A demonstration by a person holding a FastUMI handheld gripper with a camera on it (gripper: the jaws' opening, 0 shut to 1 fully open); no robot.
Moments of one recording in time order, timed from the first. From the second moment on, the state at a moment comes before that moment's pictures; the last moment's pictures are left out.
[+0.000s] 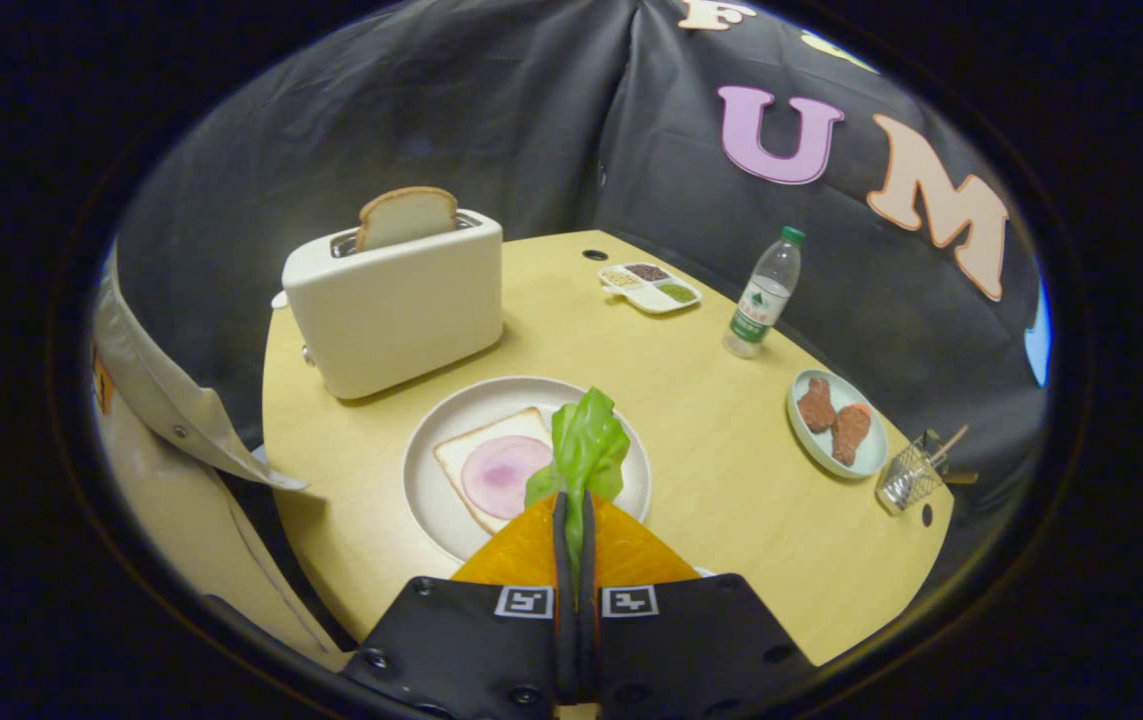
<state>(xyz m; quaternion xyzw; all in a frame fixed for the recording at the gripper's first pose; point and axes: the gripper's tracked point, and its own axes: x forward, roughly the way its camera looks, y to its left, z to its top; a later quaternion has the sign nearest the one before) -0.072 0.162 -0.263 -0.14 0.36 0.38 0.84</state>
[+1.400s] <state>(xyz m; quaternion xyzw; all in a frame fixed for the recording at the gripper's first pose) -0.071 0.223 -0.316 -0.17 0.40 0.42 0.79</state>
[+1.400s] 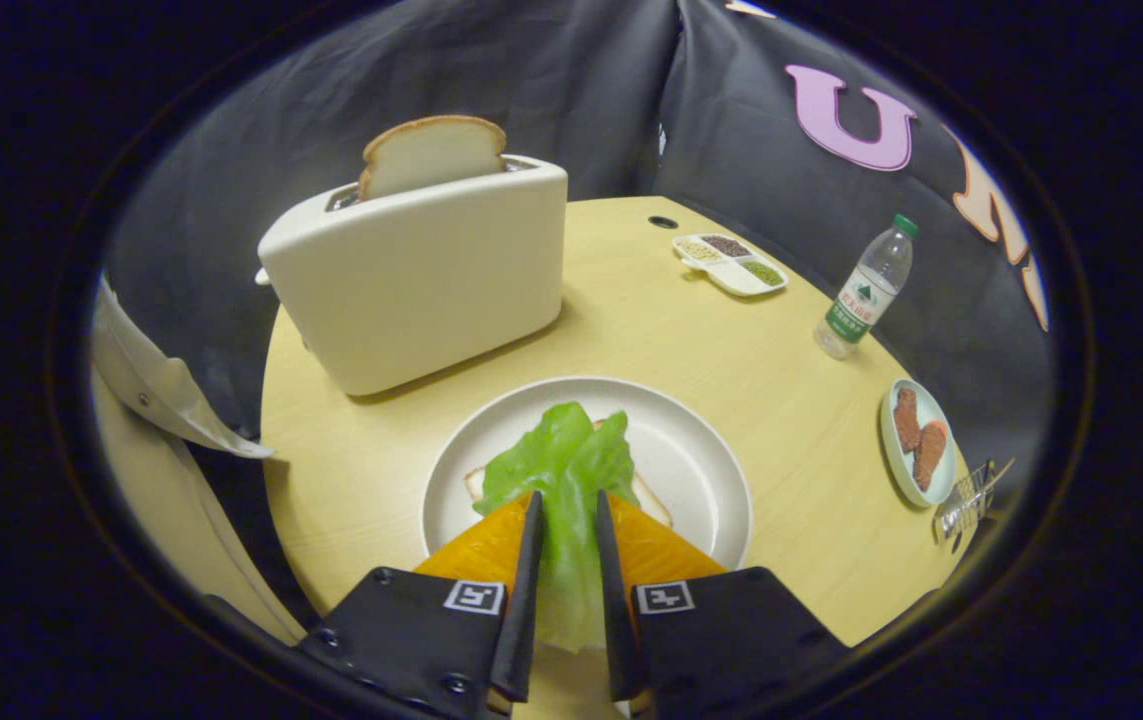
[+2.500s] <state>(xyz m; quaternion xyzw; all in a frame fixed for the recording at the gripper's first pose) -0.057 0.286 -0.210 -0.09 0.36 0.39 0.84</state>
